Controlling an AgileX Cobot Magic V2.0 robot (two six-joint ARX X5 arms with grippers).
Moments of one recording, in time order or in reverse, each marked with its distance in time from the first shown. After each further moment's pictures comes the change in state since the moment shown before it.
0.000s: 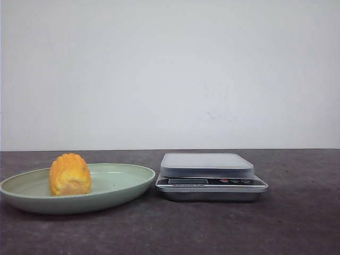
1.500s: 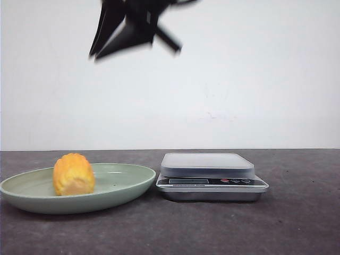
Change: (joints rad) left arm 0.000 0.082 0.496 0.000 -0.099 0.267; right arm -0.248 1.064 0.365 0.267 -0.722 0.405
